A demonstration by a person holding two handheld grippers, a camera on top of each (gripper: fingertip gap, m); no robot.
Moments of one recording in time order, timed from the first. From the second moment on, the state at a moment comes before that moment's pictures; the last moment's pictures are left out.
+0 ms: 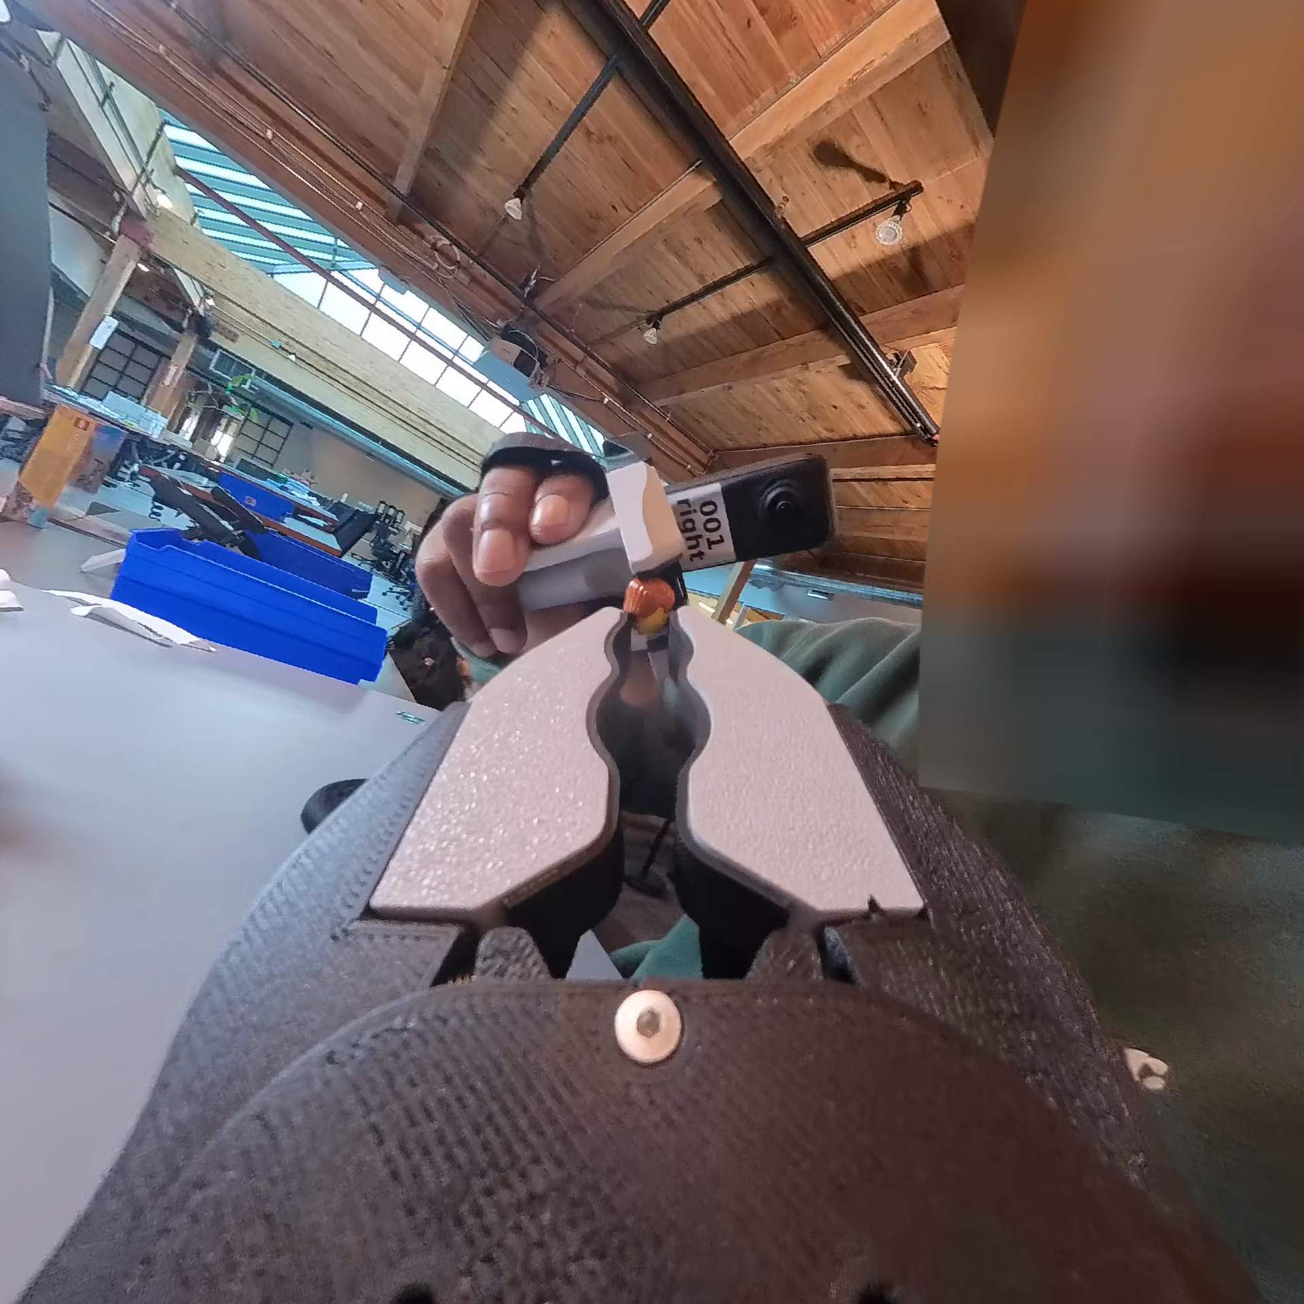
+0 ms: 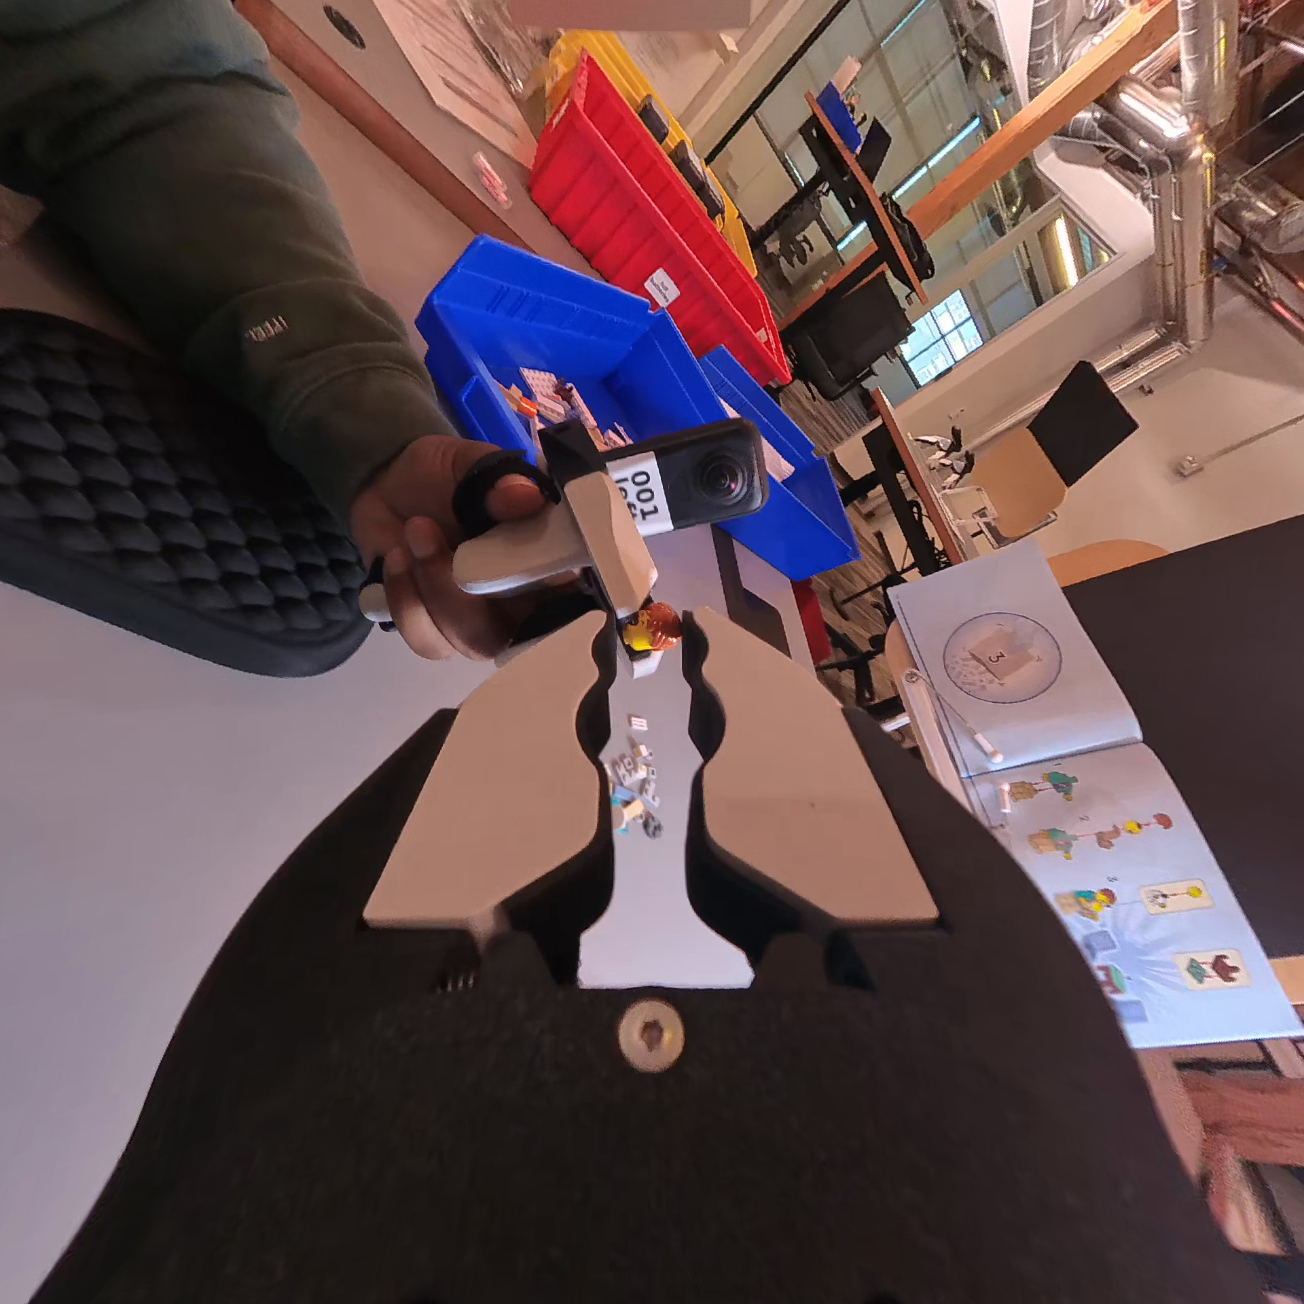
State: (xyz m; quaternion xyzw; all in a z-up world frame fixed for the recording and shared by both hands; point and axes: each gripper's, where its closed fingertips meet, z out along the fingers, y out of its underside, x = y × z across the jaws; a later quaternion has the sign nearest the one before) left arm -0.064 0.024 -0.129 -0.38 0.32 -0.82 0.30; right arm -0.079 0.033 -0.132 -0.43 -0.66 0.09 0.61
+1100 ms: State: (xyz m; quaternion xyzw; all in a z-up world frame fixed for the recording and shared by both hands) left arm -0.061 0.039 -0.136 -0.43 0.34 -0.75 0.37; right arm -0.074 0.045 -0.139 -0.50 -0.57 0.15 0.63
